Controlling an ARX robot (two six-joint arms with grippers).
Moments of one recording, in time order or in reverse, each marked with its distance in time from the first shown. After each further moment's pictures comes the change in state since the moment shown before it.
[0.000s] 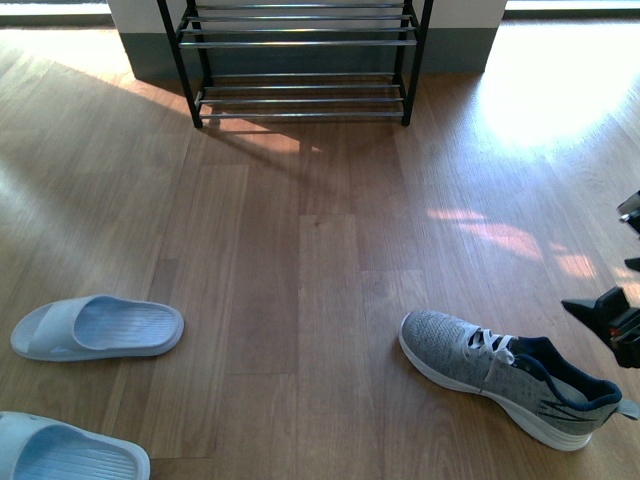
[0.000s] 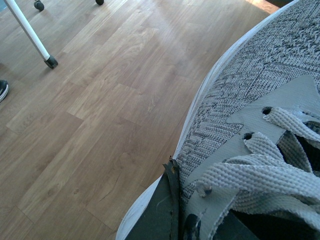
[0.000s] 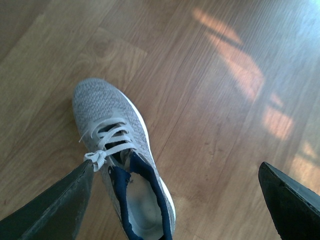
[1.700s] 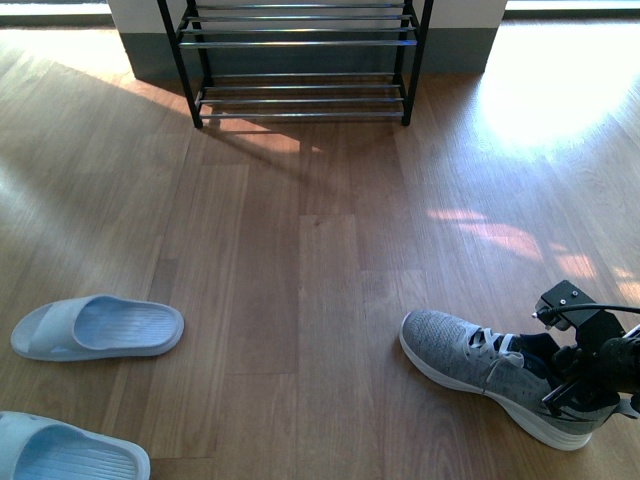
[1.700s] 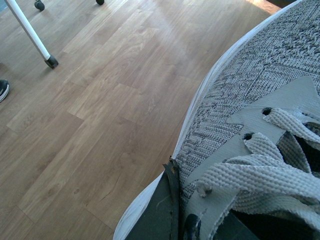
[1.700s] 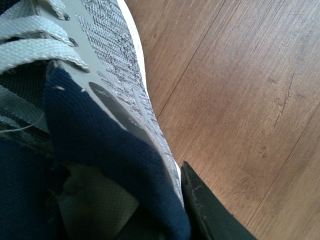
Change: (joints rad) left arm 0.000 0.000 0.000 0.000 0.000 0.000; right arm -0.025 0.613 0.415 -0.016 0.126 -0.098
